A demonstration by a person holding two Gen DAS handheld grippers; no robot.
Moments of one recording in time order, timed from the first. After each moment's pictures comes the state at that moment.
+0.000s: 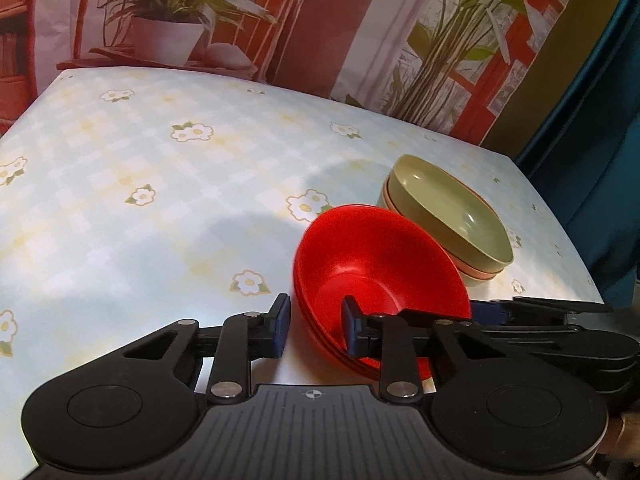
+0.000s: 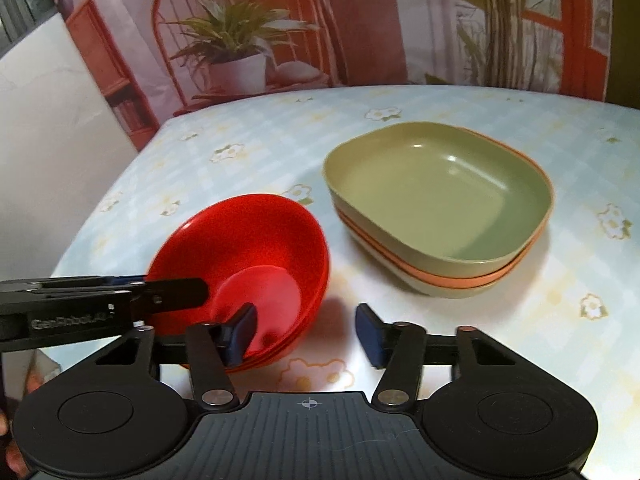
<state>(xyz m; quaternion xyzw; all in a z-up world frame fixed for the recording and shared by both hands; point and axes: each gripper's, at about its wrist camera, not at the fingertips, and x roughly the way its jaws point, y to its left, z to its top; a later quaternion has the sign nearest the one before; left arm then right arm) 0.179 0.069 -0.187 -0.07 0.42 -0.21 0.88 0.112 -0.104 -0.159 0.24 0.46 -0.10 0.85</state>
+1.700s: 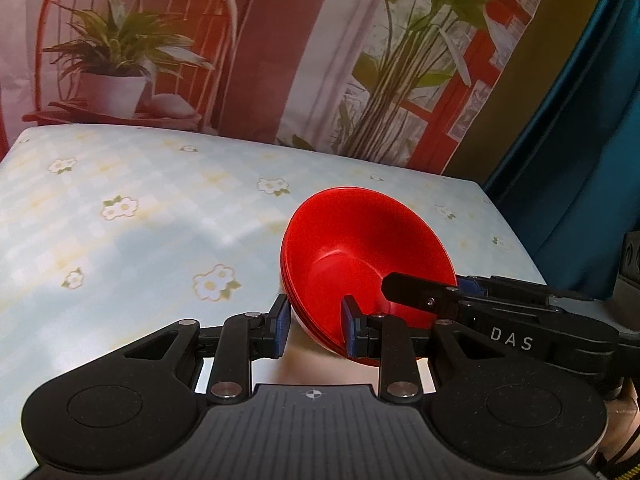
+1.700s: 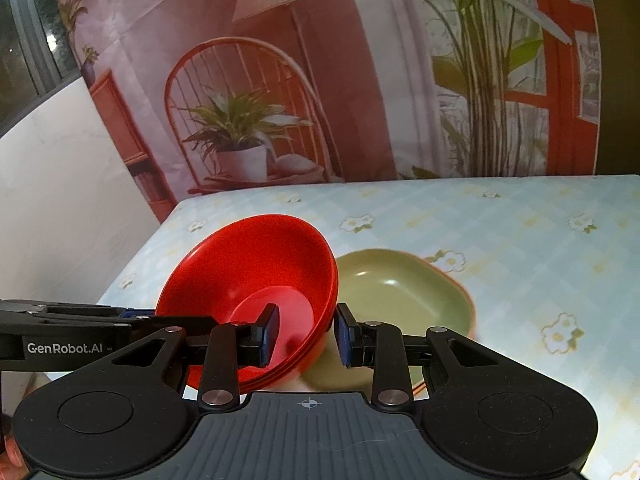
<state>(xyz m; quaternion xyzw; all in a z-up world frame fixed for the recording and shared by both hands) 0.200 0.002 -0.131 -0.06 0.39 -0.24 0.89 0.100 -0.190 -0.103 0.24 0.38 -0.09 0.89</state>
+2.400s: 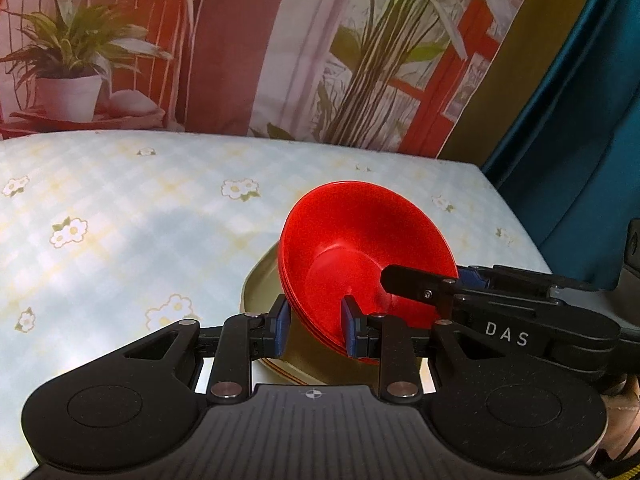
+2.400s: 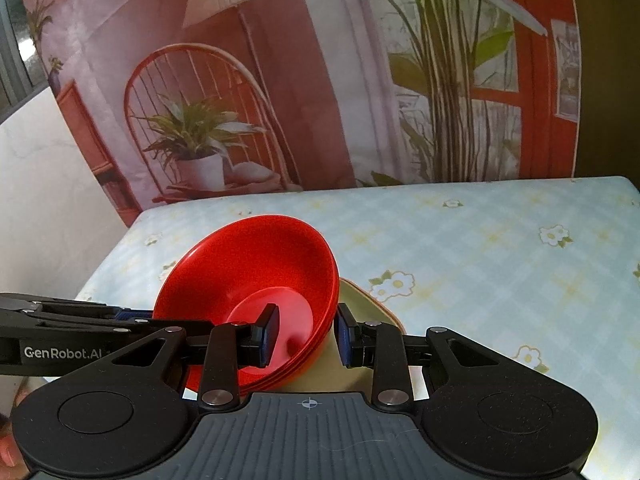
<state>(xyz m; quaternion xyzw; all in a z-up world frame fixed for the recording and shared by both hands) 0.245 -0.046 -0.145 -0.03 0.42 -0.25 0.87 0.113 -0.244 -0.125 0.24 0.39 -0.12 0.88</state>
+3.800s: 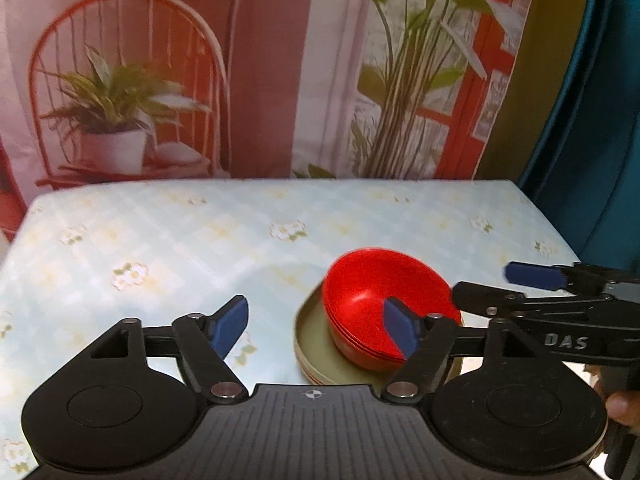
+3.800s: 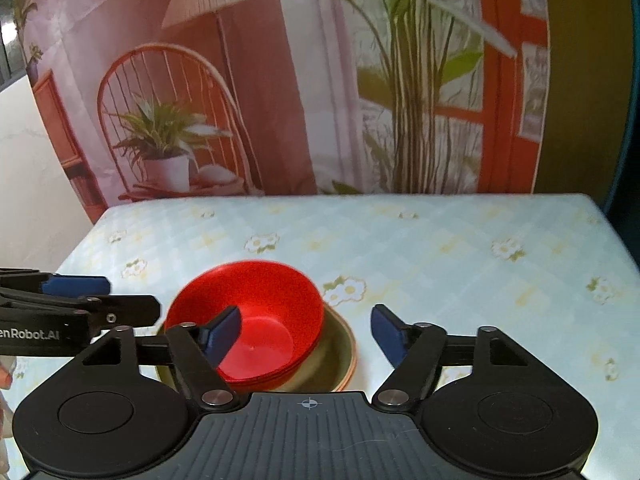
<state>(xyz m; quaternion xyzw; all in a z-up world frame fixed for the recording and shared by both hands) 0.228 -0.037 -0.113 0.02 0.35 -0.19 0.92 0.096 -0.248 -0.112 0.19 0.39 -0.17 0.89</state>
